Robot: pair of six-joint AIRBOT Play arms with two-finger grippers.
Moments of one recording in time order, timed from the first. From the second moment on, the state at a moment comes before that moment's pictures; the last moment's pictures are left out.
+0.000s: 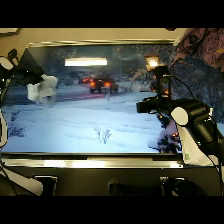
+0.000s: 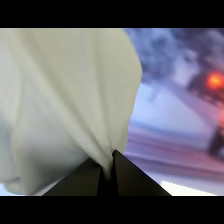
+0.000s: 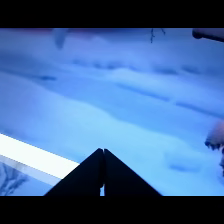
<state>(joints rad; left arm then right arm) 0.14 -1.80 1.91 1.33 -1.19 -1.77 0.37 -0.99 1.01 -1.49 0.84 1.67</state>
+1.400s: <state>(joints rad) -0.28 -1.16 1.10 1.12 -1.03 -1.94 0.27 -0.98 0.91 -1.42 1.02 1.69</state>
